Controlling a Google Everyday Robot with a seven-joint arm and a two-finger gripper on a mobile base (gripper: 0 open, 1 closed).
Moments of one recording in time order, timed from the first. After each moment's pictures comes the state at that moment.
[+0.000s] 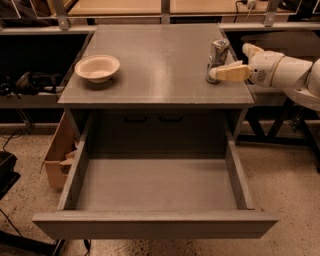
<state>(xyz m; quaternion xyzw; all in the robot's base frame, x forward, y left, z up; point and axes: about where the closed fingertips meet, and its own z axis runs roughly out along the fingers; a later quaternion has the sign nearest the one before) 0.727 -0.209 0.924 -0.30 0.67 0.25 0.63</state>
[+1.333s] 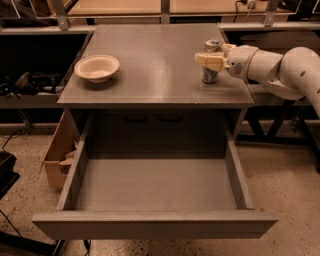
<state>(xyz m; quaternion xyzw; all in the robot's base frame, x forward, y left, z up) 0.775 -0.165 0.916 -0.31 0.67 0.25 0.63</state>
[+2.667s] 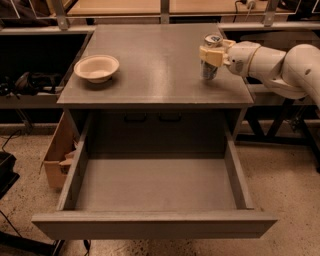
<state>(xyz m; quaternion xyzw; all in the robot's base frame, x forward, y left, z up) 0.759 -0.157 0.938 -0.32 0.65 0.26 0.64</state>
